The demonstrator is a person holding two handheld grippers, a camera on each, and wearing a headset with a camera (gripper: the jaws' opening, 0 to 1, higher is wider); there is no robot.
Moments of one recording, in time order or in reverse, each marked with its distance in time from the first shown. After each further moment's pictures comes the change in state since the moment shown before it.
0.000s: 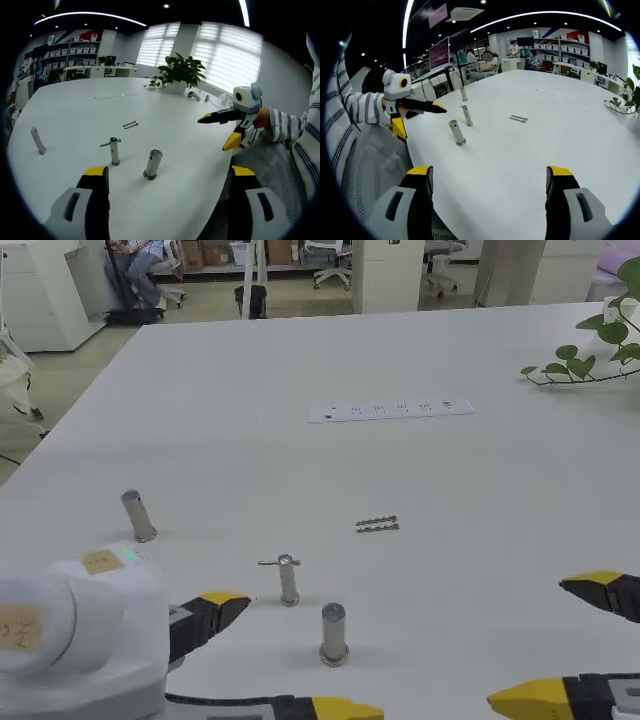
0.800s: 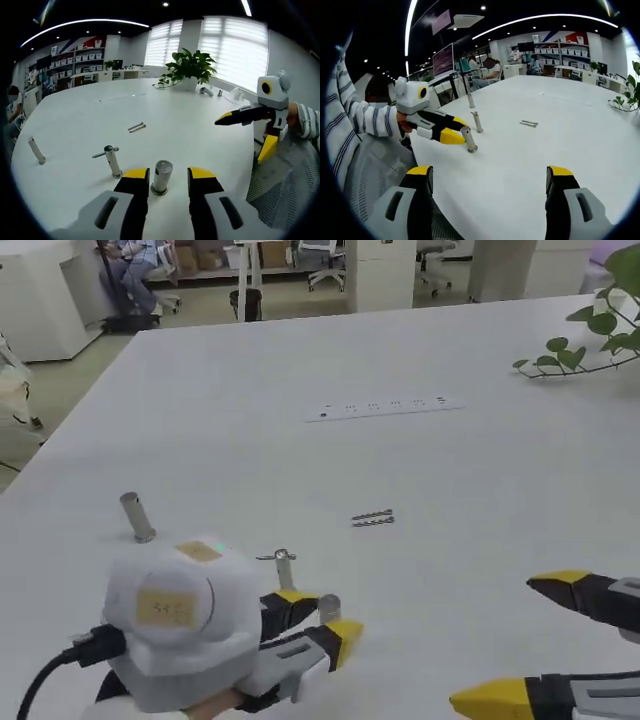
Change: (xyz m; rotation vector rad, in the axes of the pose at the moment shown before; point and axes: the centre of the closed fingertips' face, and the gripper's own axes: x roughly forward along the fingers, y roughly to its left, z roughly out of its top) left arm 0.043 0.014 0.005 0.080 -0.007 0.111; right arm 0.006 0.023 0.005 0.033 -0.075 0.026
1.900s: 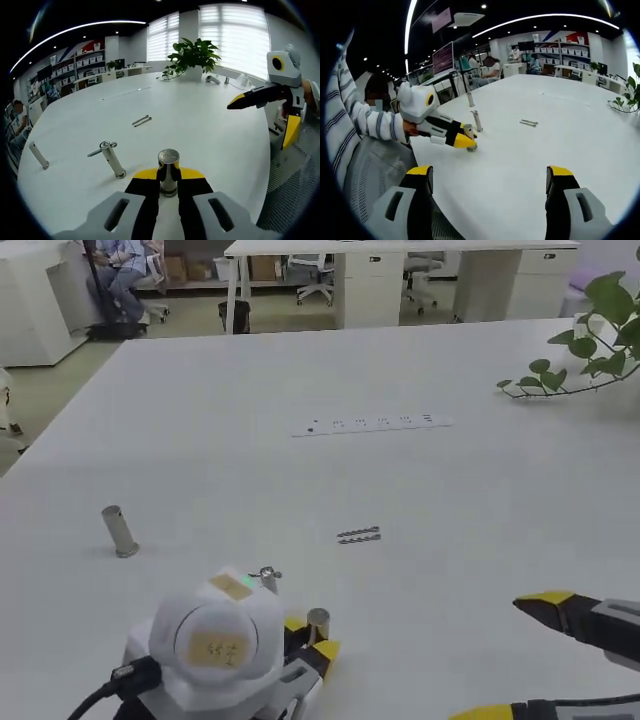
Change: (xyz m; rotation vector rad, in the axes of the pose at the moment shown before) left arm 0.028 0.012 -0.019 0.091 0.055 0.107; right arm 0.001 0.004 -0.001 -0.007 0.012 -0.006
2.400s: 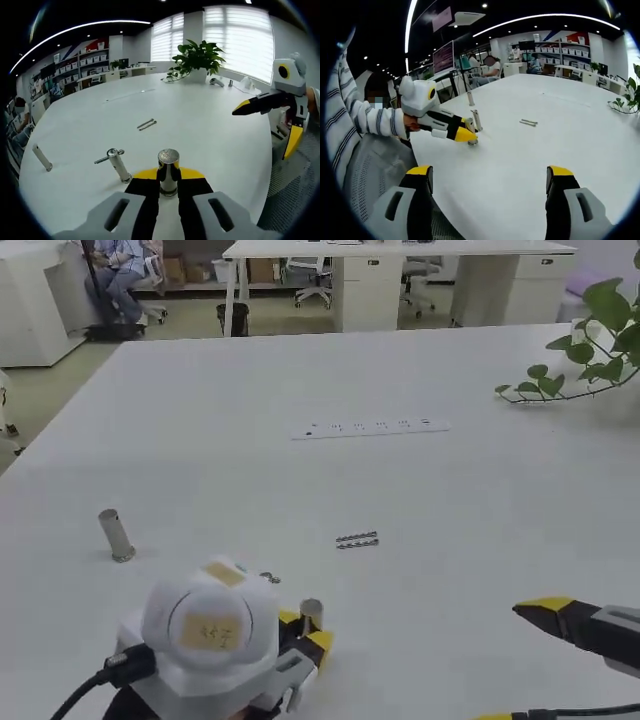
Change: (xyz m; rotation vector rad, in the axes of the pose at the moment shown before) left arm 0.000 0.006 0.009 -0.011 0.001 0.022; right arm 0.000 -0.002 -0.001 -0.008 0.012 -0.002
